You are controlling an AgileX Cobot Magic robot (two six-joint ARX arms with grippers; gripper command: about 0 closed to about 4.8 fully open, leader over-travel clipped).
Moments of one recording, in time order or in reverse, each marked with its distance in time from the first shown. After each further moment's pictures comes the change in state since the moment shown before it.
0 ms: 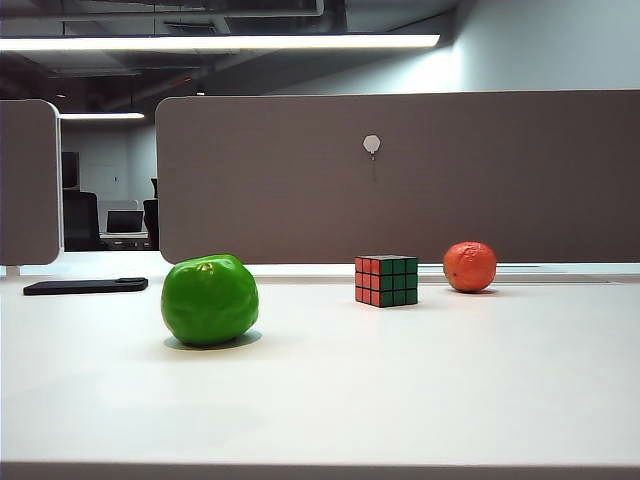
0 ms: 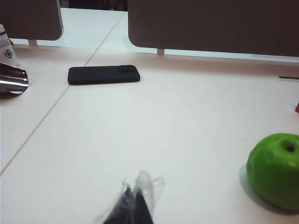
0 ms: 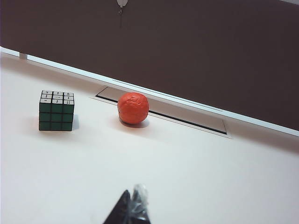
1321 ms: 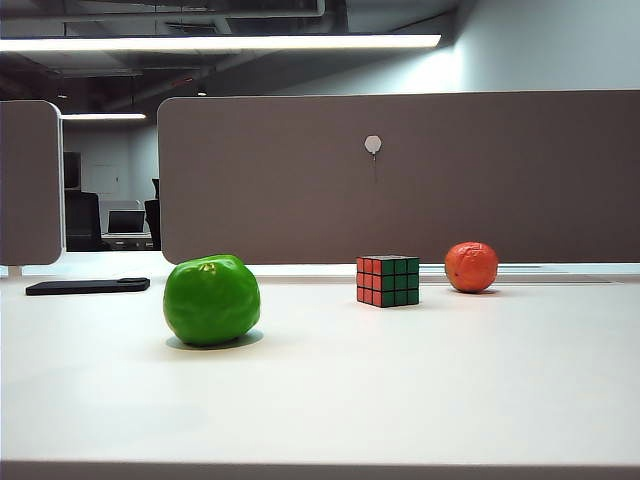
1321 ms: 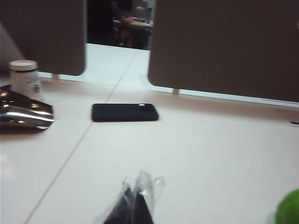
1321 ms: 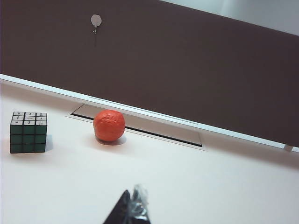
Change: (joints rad) left arm 0.610 -0.001 0.000 0.130 0.604 -0.001; right arm -0.042 0.000 0.000 0.081 0.039 0.009
